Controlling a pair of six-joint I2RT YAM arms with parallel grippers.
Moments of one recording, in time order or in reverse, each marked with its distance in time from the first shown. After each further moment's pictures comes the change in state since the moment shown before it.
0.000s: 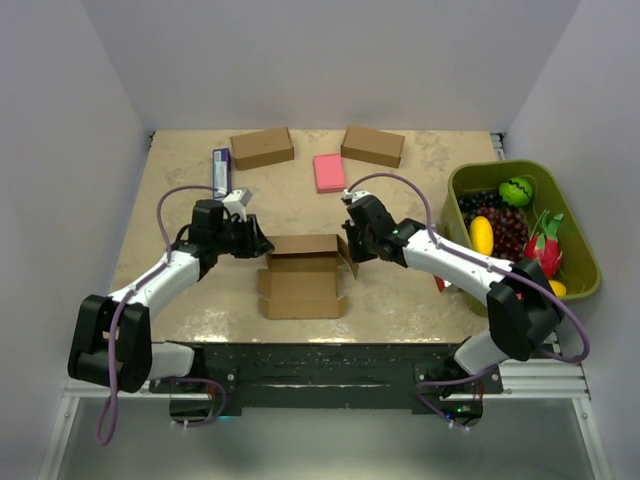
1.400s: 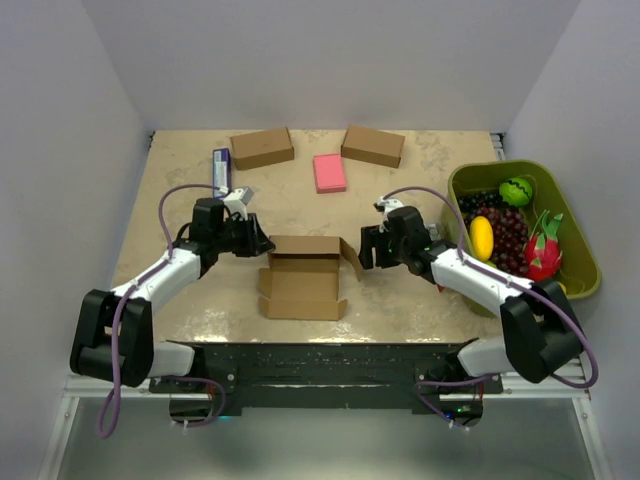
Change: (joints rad) left arm 0.005 0.030 0.010 0.019 0.040 0.005; right arm -0.201 -0.151 -0.304 0.252 -0.160 -0.026
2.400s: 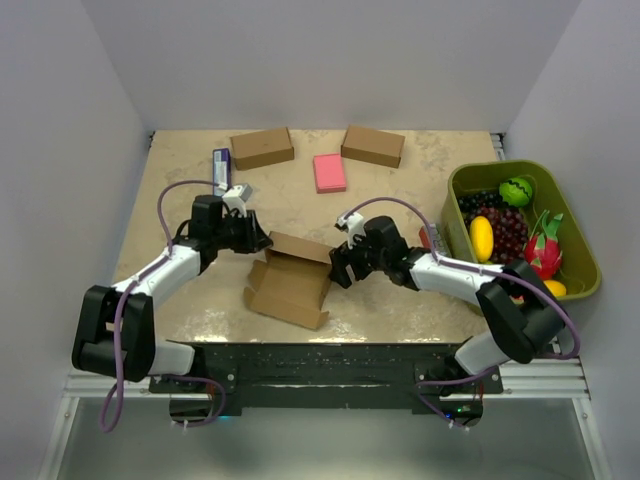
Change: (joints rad) left arm 0.013 0.024 0.021 0.005 0.000 0.034; right arm 0.145 0.135 -0.018 0.261 -0.236 -0.255
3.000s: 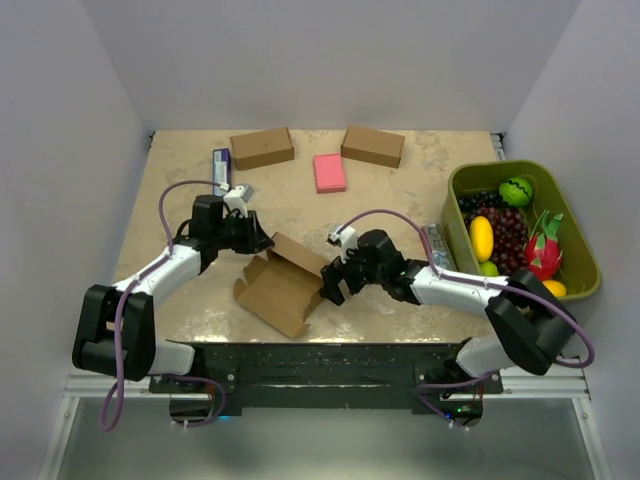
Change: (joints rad) left arm 0.000 0.006 0.004 -0.001 0.020 0.006; right arm 0.111 -0.060 -0.065 0.038 -0.015 0.028
